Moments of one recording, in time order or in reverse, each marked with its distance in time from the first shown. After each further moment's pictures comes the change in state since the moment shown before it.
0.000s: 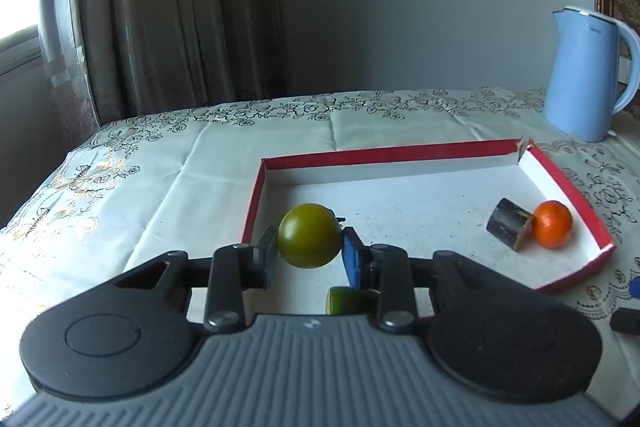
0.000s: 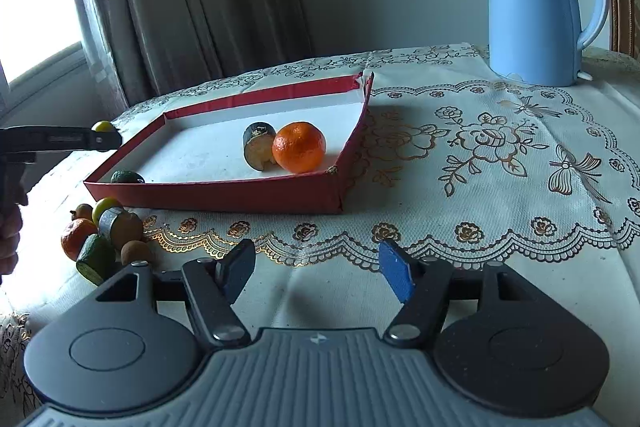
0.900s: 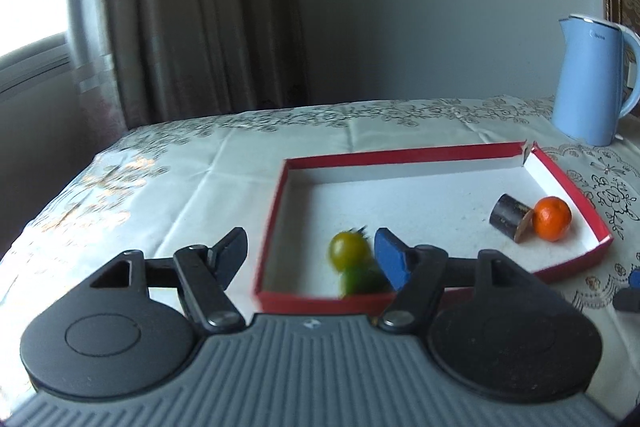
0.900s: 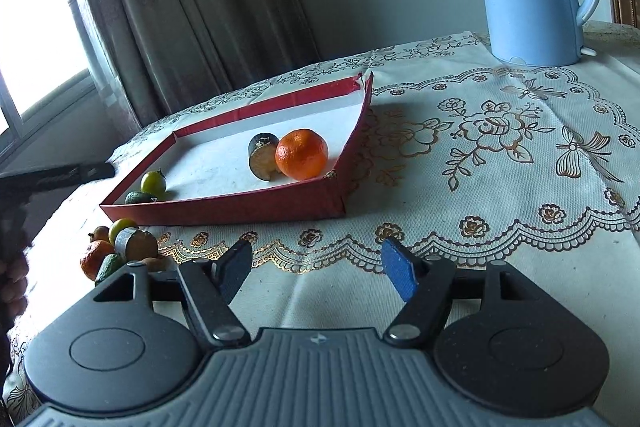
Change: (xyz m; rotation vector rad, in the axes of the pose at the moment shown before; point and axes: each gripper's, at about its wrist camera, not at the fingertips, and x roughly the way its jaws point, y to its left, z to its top) left arm -0.043 0.008 -0.022 -0.027 -0.048 0.078; right arm -0.001 -0.014 0.001 0.084 -0.013 0.066
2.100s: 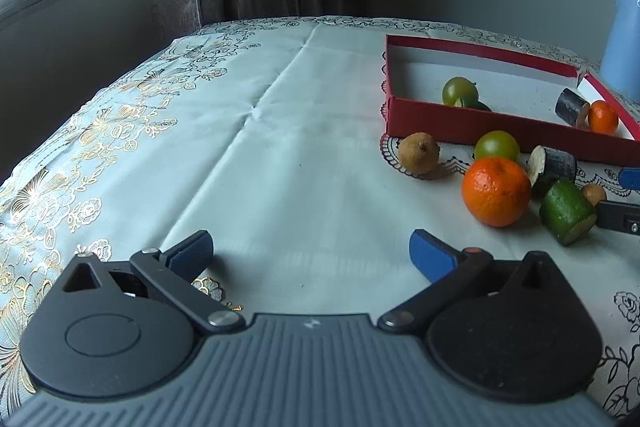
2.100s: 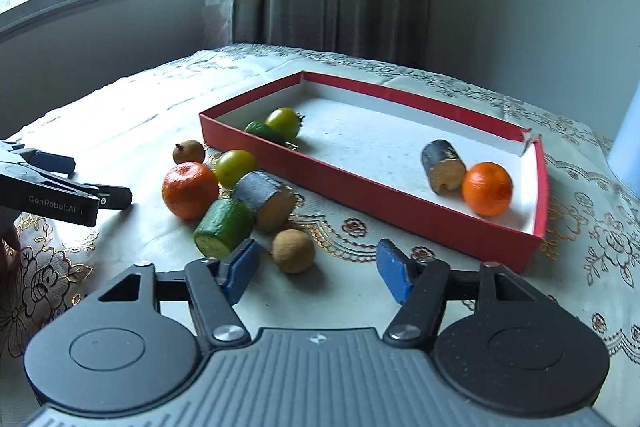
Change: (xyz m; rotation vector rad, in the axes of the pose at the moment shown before) left arm -0.035 0.062 -0.090 -0.105 0.190 0.098; right arm 0.033 0.136 -0.018 -0.479 0.079 0.046
